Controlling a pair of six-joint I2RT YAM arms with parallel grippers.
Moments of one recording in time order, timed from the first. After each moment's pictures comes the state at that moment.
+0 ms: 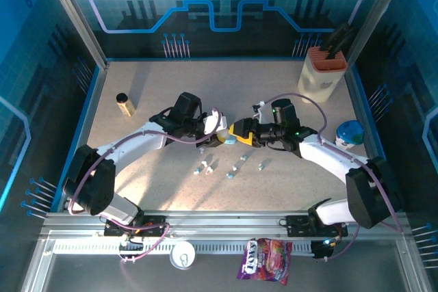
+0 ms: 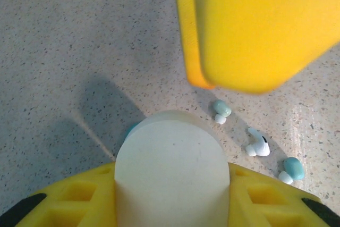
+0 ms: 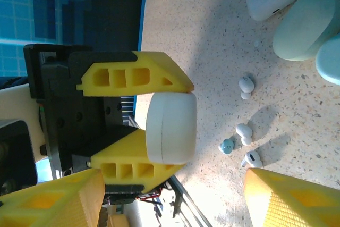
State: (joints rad) left arm -0.52 1.51 1.00 -0.32 0.54 0.68; right arm 0.44 1.38 0.76 0.01 -0.80 0.89
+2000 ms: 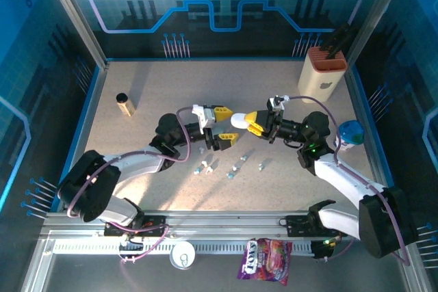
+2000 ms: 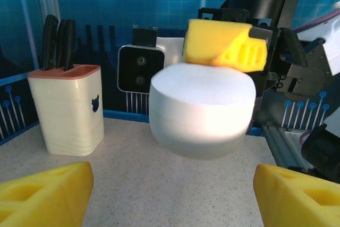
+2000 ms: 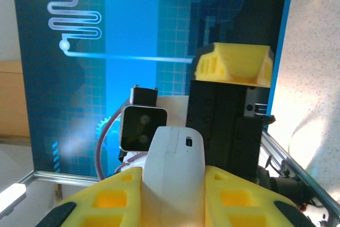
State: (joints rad) left arm -0.57 1.46 0.61 1.02 0.74 -0.14; right arm 0.33 1.14 0.53 0.81 -0.97 1.68
